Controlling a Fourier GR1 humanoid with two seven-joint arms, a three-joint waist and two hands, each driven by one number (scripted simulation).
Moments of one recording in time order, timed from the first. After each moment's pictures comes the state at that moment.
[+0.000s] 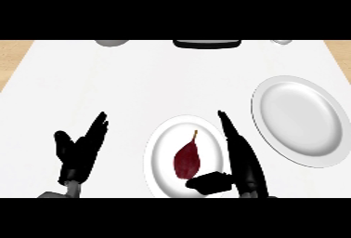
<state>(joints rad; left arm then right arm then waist) -0.01 0.27 -0.24 -1.44 0.29 0.20 0.16 -0.09 -0.08 0.52 -1.81 0.55 -0.18 0.86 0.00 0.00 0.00</state>
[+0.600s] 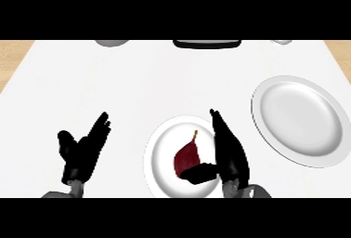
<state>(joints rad) -0.01 0.22 -0.20 -1.43 0.24 0.17 0.16 -0.16 -0.01 0.52 -1.66 0.67 -0.17 0.92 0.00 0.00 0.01</state>
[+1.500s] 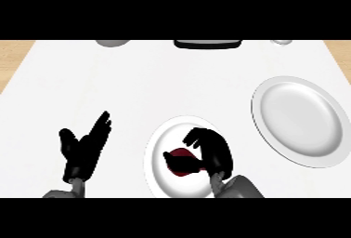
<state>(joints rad) -0.01 0.18 -0.15 -1.42 0.19 0.12 0.18 -0.24 -0.01 0.57 -1.41 0.63 -0.18 0.78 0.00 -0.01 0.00</state>
